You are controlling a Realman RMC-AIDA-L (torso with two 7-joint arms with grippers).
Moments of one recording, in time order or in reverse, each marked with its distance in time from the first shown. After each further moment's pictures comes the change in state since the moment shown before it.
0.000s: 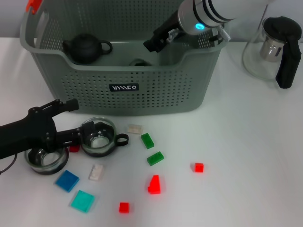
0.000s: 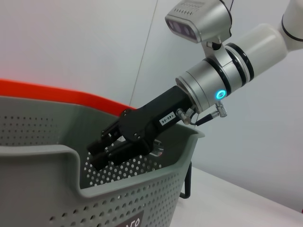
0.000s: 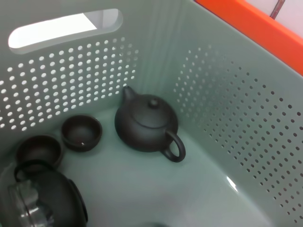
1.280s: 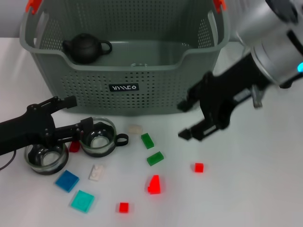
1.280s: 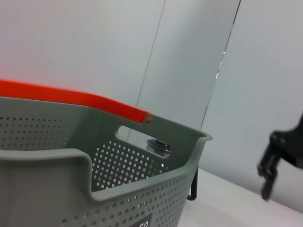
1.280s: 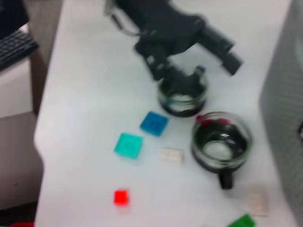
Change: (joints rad) left arm -0.007 0.005 0.000 0.000 -0.007 -0.015 -0.017; right arm -0.450 -0.002 0.080 -0.859 0.141 -1.076 -0.342
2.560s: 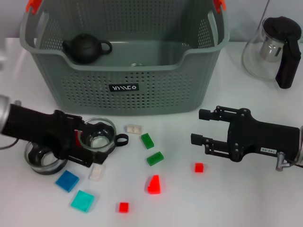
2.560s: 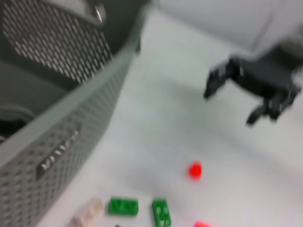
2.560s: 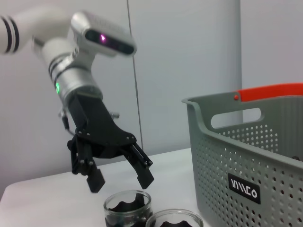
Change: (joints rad) left arm -0.076 -0.024 0.563 0.571 0.132 0.089 -0.590; right arm -0.354 0.000 0.442 0.781 0.482 0.218 -0.969
